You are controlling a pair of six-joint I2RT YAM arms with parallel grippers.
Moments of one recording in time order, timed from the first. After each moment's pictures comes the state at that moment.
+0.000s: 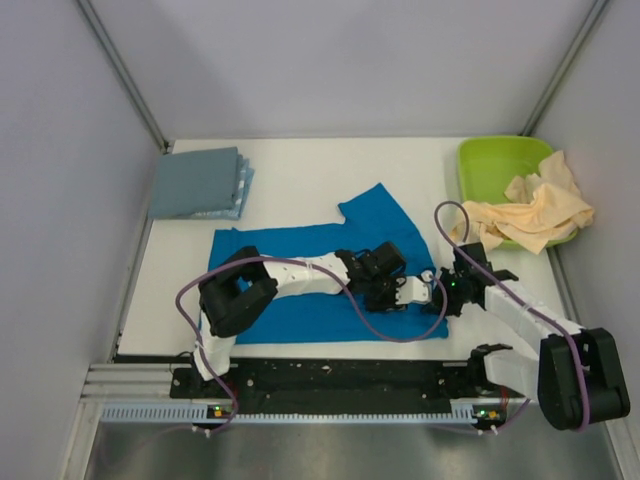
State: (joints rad) left arm -1.08 1.96 1.31 -0.36 0.31 0.52; right arm 0.18 1.12 0.45 -0.50 -0.27 0.67
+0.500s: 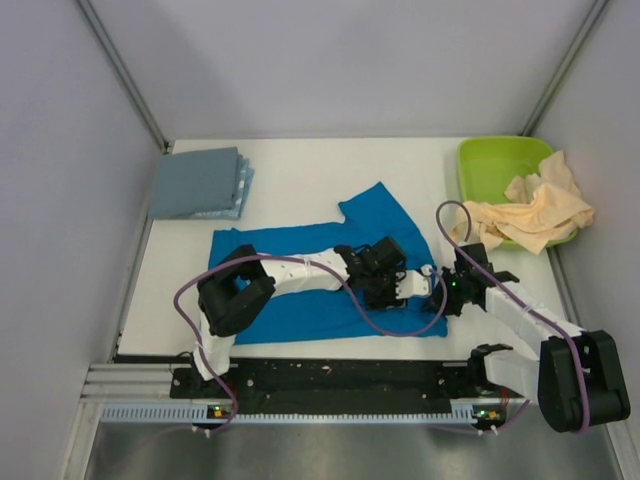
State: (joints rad) left arm -1.07 1.96 1.33 -0.35 0.22 0.51; right arm 0.17 1.10 0.43 -0.48 -0.26 0.68
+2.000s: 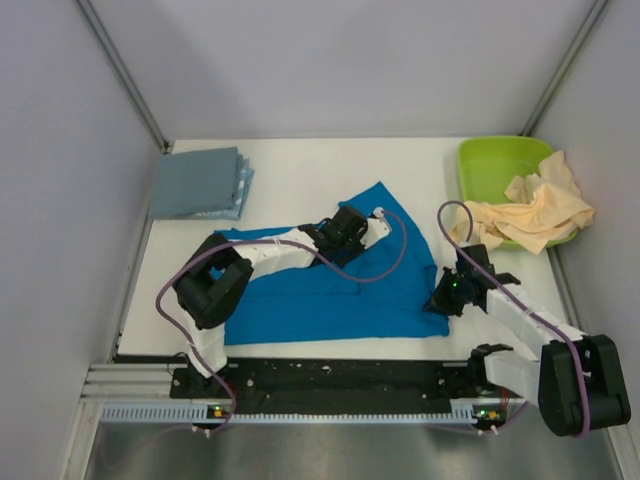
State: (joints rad) left arm -0.85 1.88 1.23 -0.23 -0.07 0.33; right arm 0.17 1.08 0.42 -0.48 -0.25 0.67
